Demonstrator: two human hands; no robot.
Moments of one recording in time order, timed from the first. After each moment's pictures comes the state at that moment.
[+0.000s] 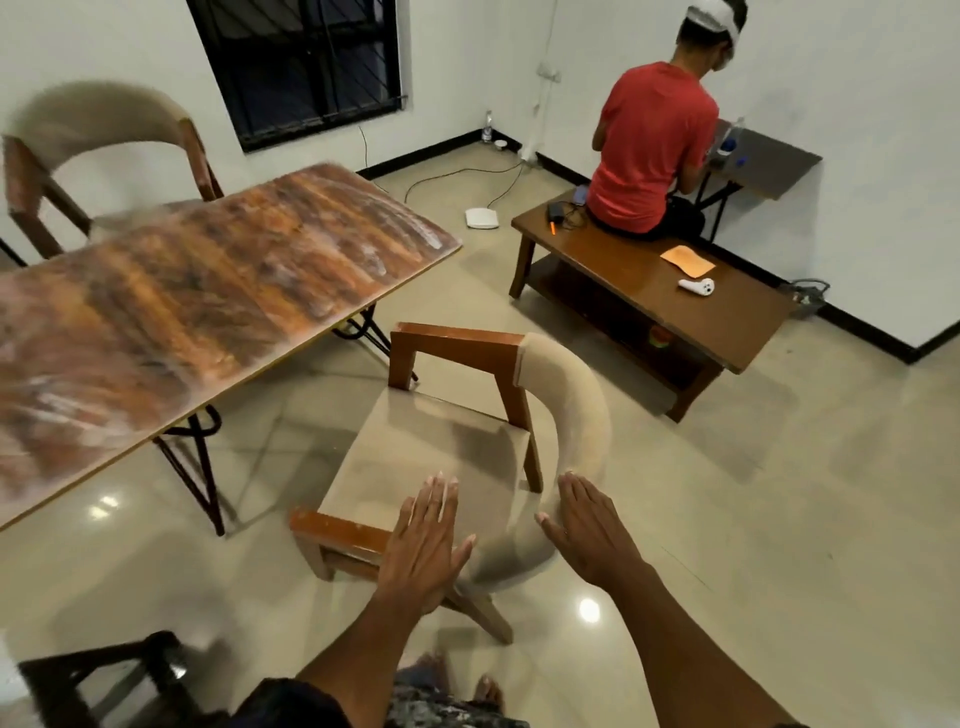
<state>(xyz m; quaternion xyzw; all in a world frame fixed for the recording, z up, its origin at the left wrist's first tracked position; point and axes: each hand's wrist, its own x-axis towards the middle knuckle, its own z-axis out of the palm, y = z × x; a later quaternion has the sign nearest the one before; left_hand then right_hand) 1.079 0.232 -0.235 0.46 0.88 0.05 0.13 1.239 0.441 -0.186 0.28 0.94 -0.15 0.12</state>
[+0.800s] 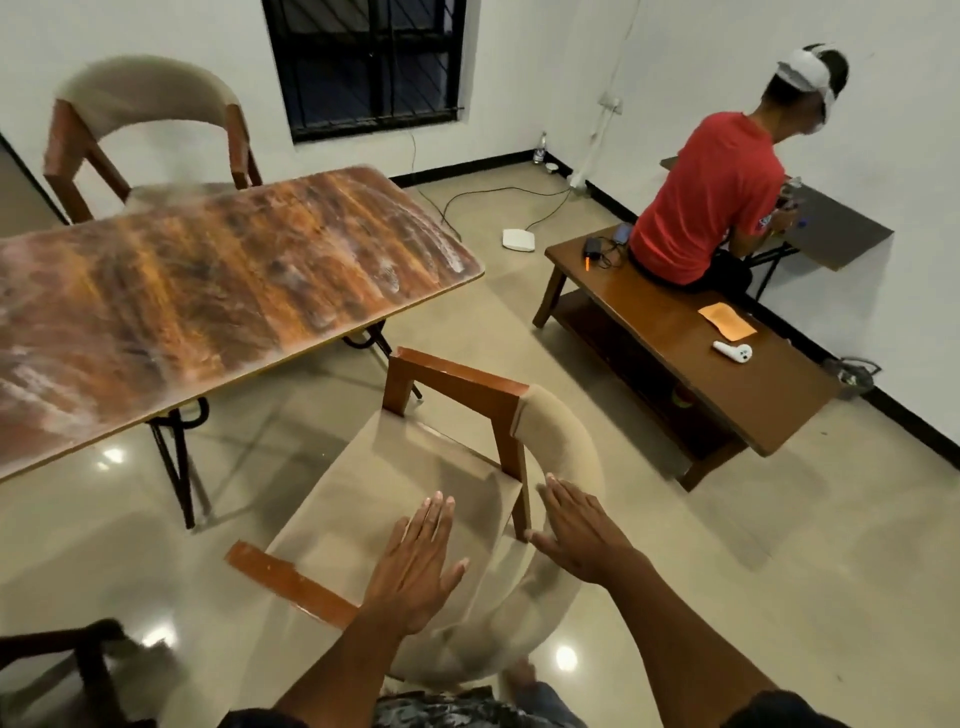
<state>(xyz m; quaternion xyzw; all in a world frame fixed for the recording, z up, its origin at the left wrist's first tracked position) 1.044 0.334 -0.271 0.39 0.89 0.15 0.17 1.147 0.584 -0.180 0.14 0.96 -0.11 0.22</state>
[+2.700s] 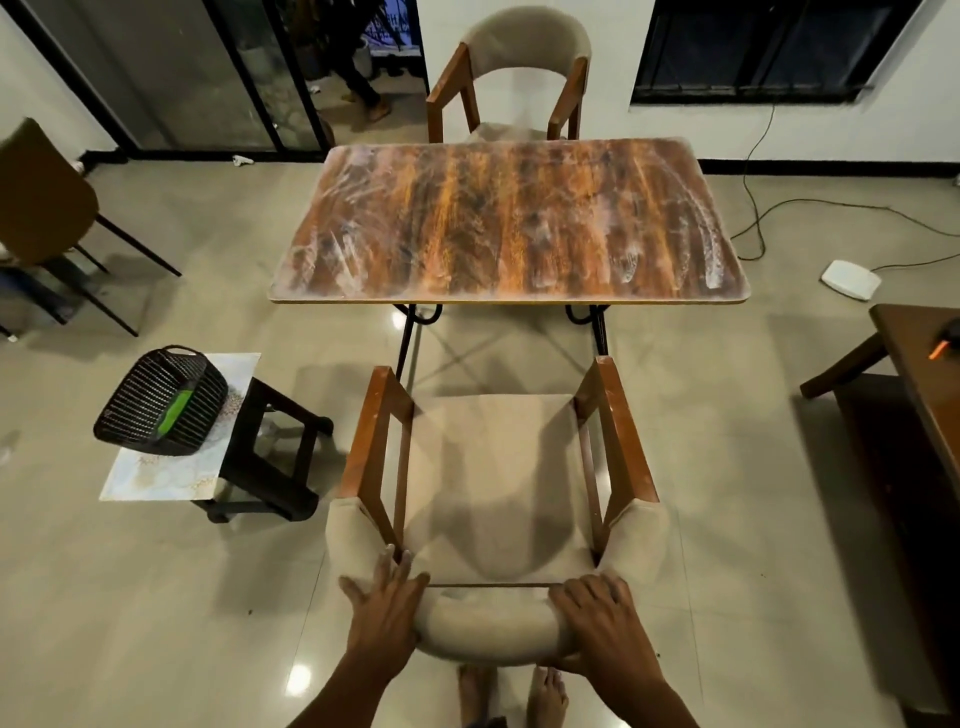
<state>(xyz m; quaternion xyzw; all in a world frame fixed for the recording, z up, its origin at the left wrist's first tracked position) 1.159 0.320 -0.236 -0.03 0.93 -0.02 0.38 1.135 0.626 -0.273 -0.25 0.94 -0.10 0.23</state>
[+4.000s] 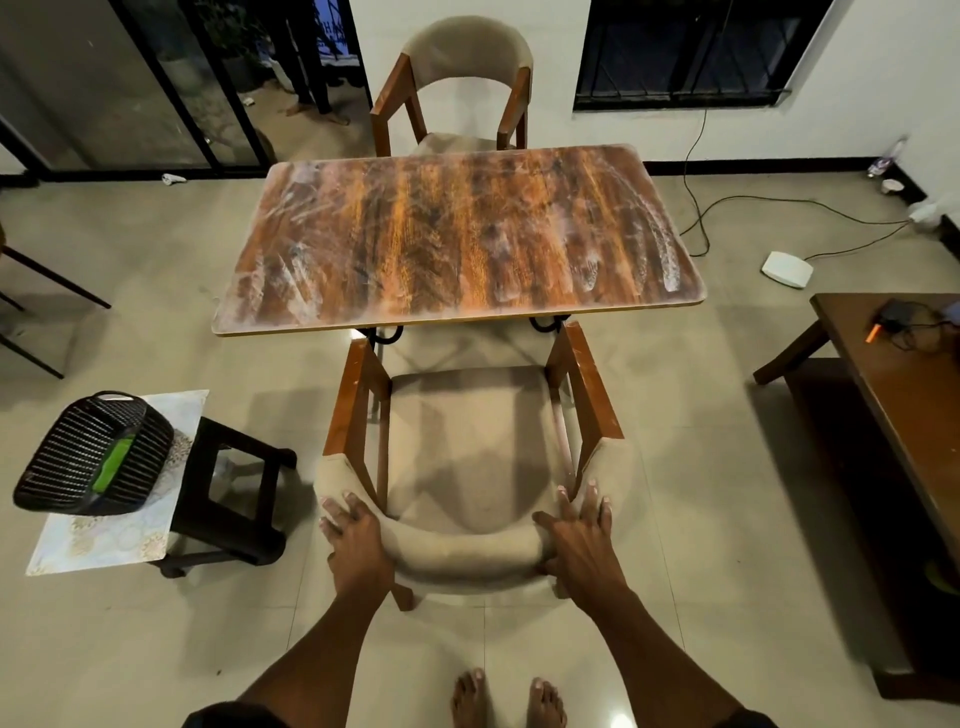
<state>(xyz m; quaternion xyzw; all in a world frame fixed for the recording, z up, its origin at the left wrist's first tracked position) 1.023 0.293 -0.258 -0.28 0.92 0.13 0.23 1.009 0.584 -0.248 -0.11 0.96 -0.07 0.24</state>
